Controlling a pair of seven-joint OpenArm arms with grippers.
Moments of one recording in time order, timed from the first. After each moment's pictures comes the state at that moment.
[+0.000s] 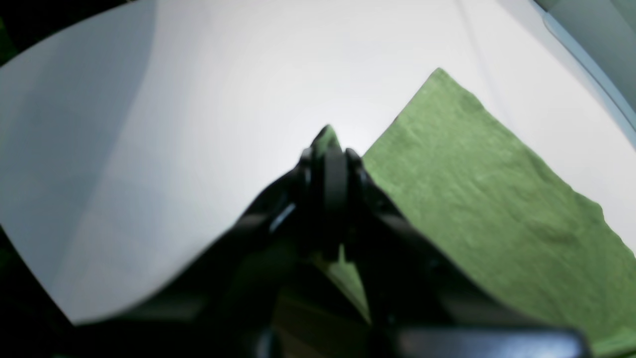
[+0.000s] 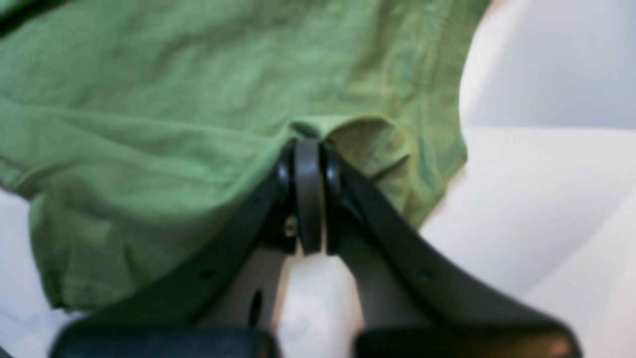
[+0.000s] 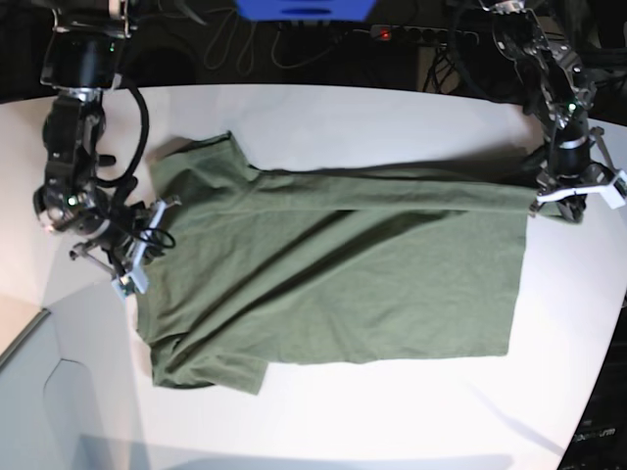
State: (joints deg) left arm 11.9 2.7 -34.6 93.1 -23.6 0.3 15.7; right arm 3.6 9.4 14.0 81.2 -1.4 38.8 -42.3
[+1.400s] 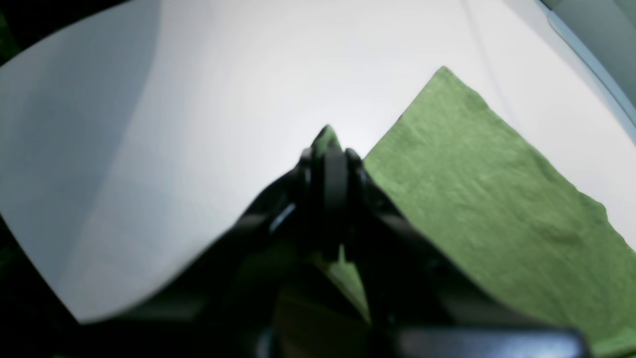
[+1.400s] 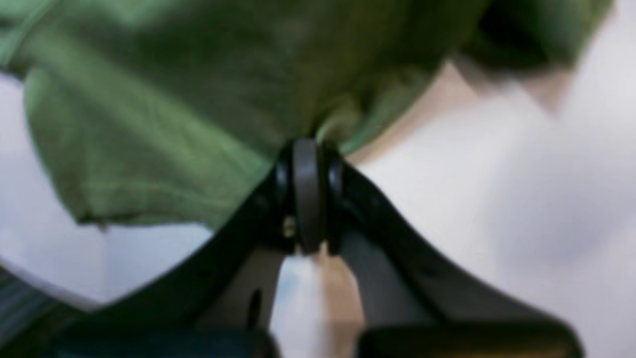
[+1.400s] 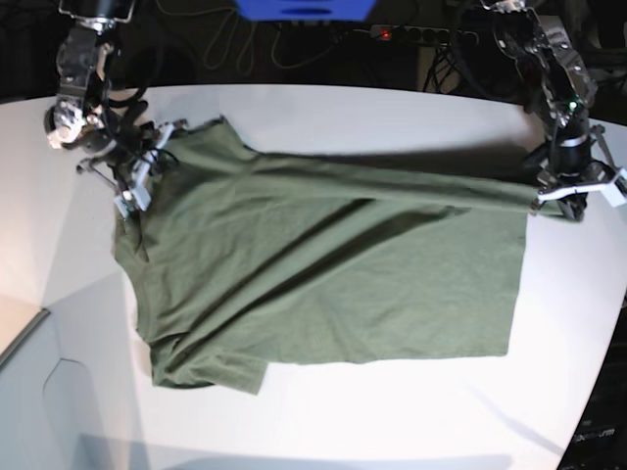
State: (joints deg) left arm 12.2 2.9 -34.6 93.2 -23.8 0.3 15.6; right arm -13.0 4.7 19.9 88.3 -1.8 38.9 -42.5
